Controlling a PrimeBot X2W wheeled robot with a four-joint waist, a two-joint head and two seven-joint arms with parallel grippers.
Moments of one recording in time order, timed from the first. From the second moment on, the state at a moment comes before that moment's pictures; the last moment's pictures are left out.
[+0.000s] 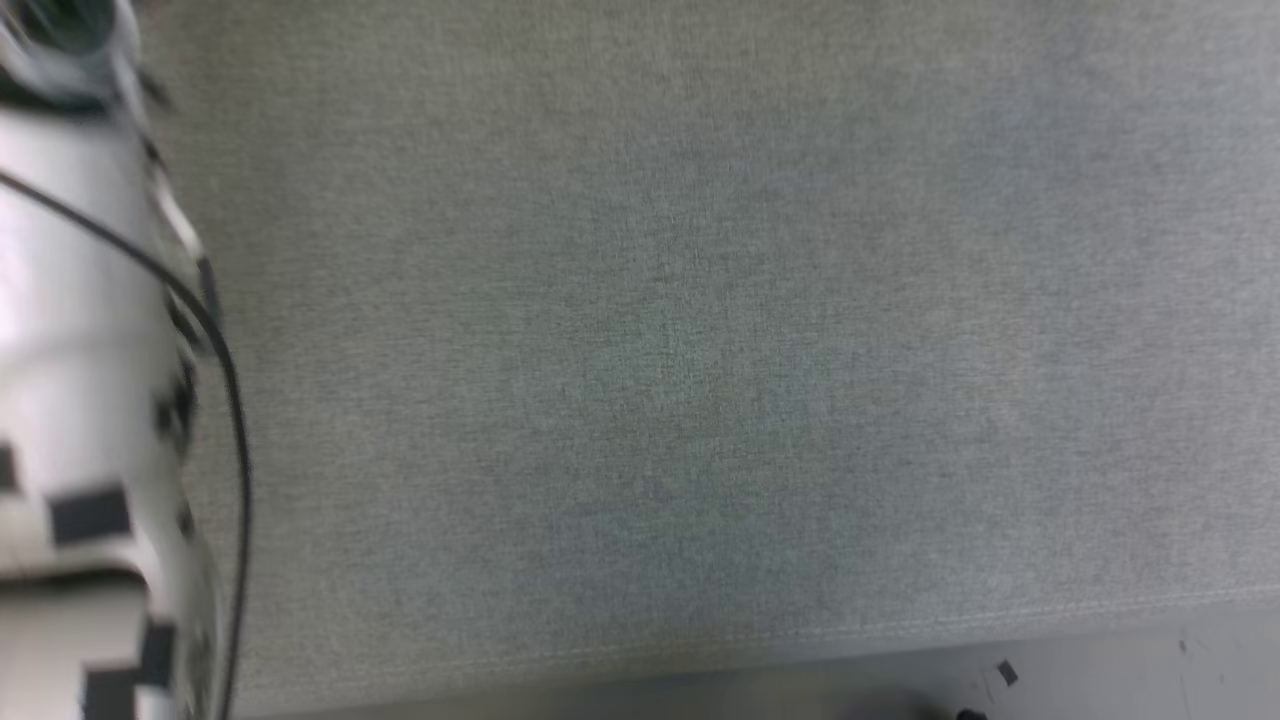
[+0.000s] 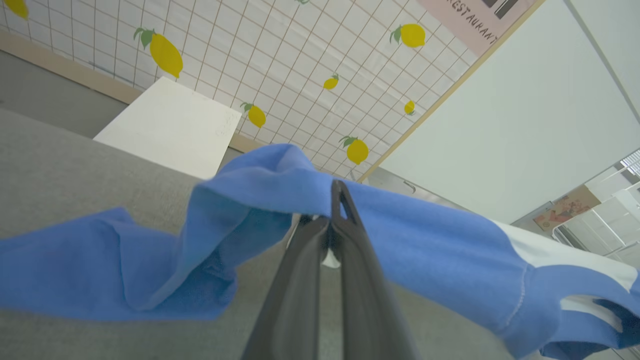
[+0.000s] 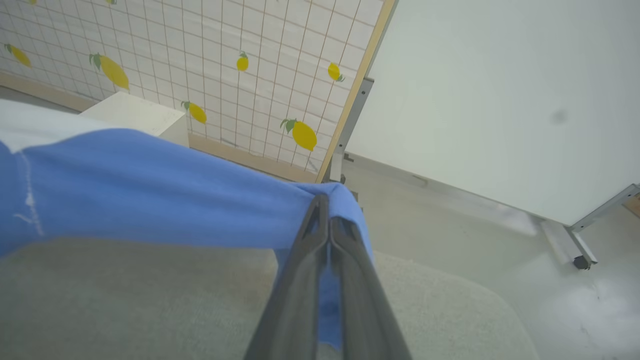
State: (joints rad) left arm -1.14 0.25 -0.02 0.33 -0.73 0.08 0.23; right arm -1.25 -0.27 0.04 0.40 0.05 0.14 0.35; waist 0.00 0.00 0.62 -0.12
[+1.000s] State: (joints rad) left arm -0.01 0.20 -0.21 0.04 -0.78 0.09 0.35; right arm -0.03 -0.09 -0.24 -0.03 0.17 0.13 0.60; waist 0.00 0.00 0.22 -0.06
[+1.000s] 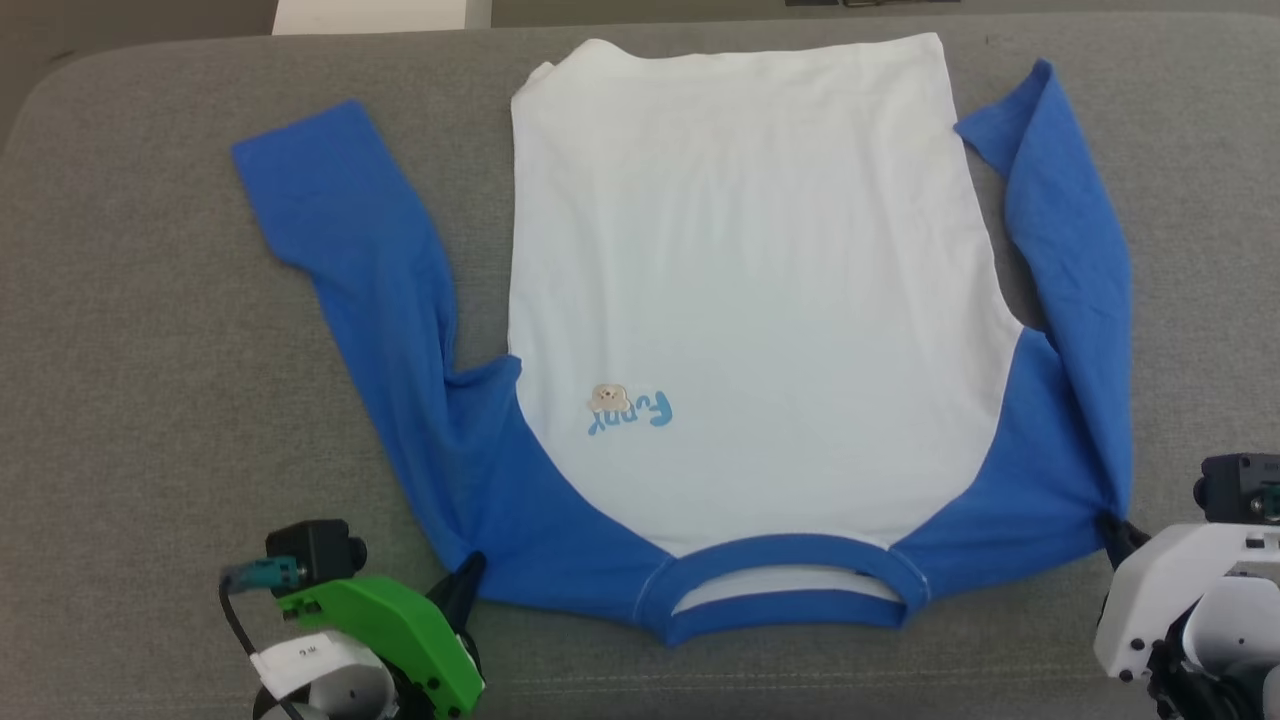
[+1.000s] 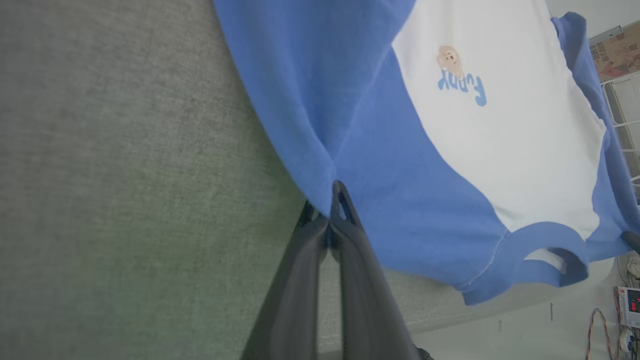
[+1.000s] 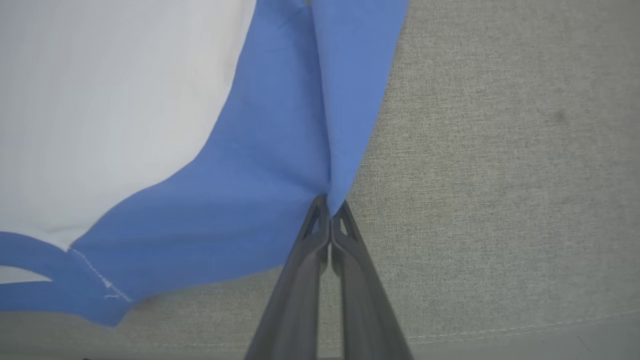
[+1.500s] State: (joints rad) left arm 0.00 0.16 -0.24 0.14 -0.76 0.08 0.28; right arm -0.03 -0.06 -0.25 0.17 0.14 0.13 0.49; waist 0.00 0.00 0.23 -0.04
